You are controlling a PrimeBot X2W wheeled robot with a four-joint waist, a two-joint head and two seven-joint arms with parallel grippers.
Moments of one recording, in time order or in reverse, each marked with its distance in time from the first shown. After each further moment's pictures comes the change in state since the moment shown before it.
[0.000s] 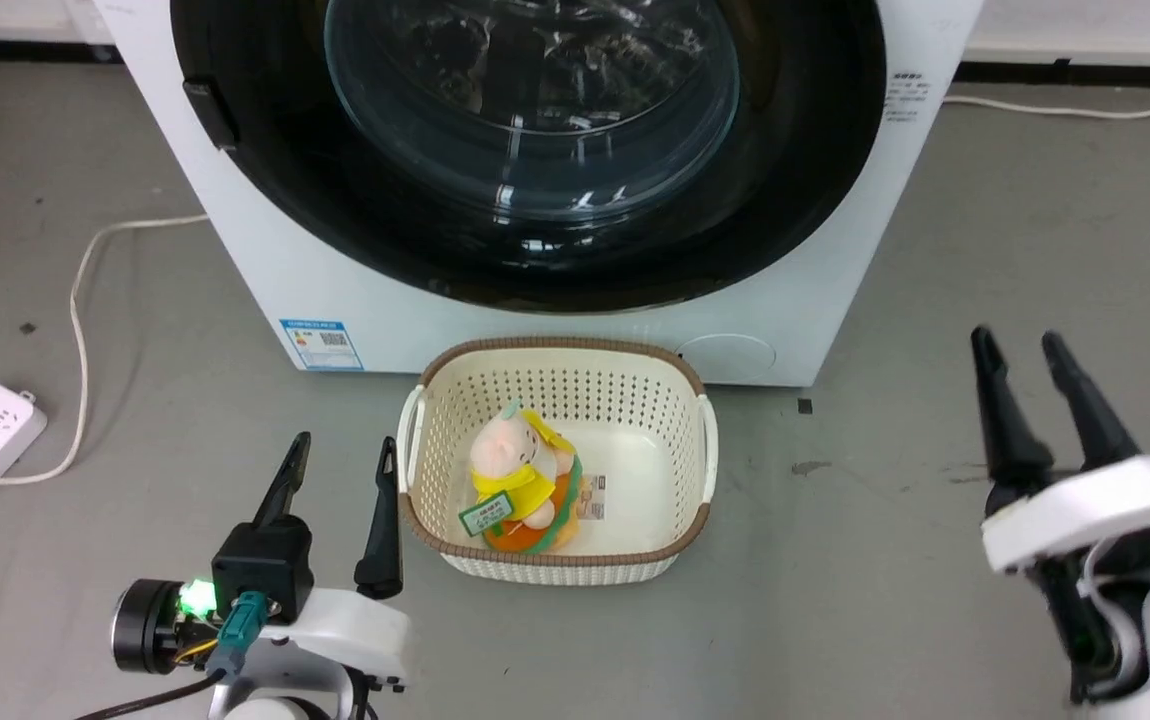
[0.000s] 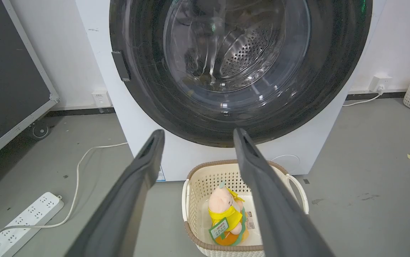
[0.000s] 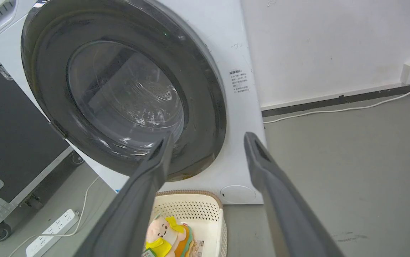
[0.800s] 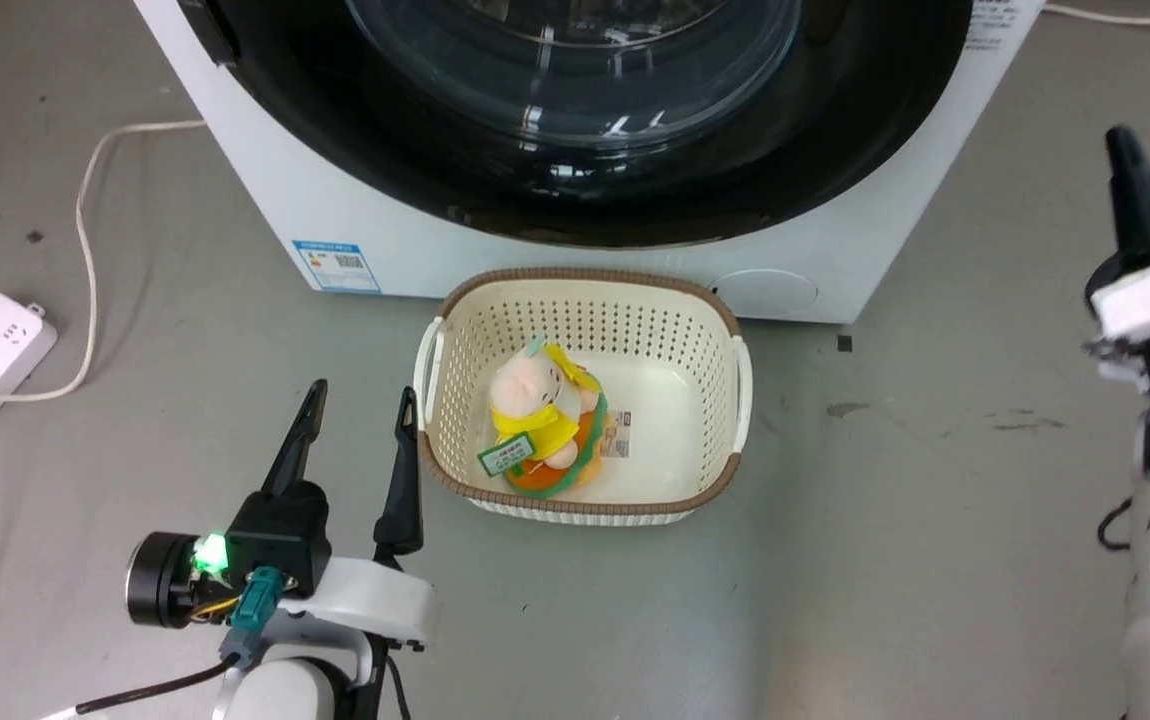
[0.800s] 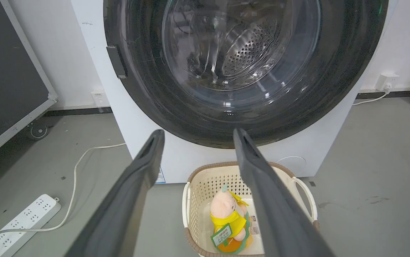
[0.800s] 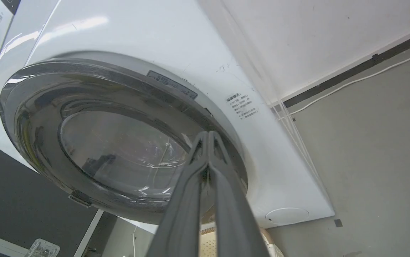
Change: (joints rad) left arm -0.062 0.001 -0.040 -0.006 -0.001 0.021 -0.050; right arm -0.402 0.002 -0.179 0.249 0.248 0.000 0.137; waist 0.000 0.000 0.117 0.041
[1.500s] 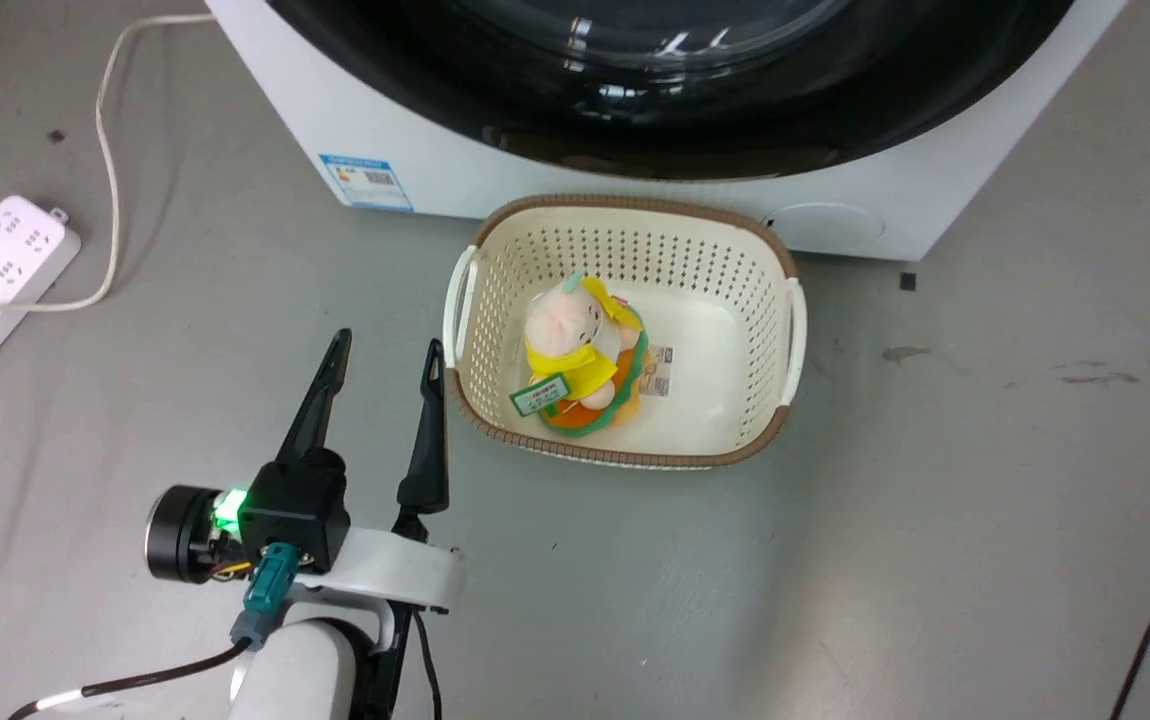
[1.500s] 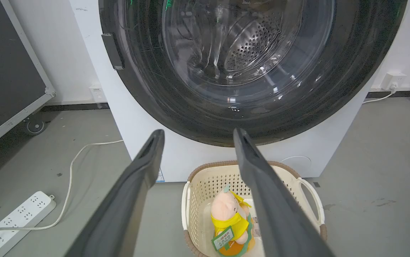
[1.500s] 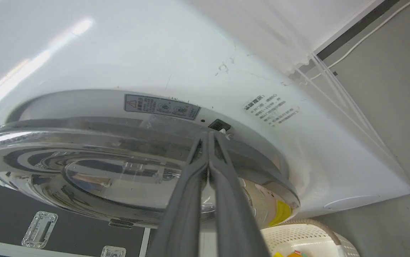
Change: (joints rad) left arm -0.066 0.000 -0.048 -0.002 -0.026 0.010 -0.047; right arm -0.421 -0.061 -0.159 0.372 0.131 -0.002 0.180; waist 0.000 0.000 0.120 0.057
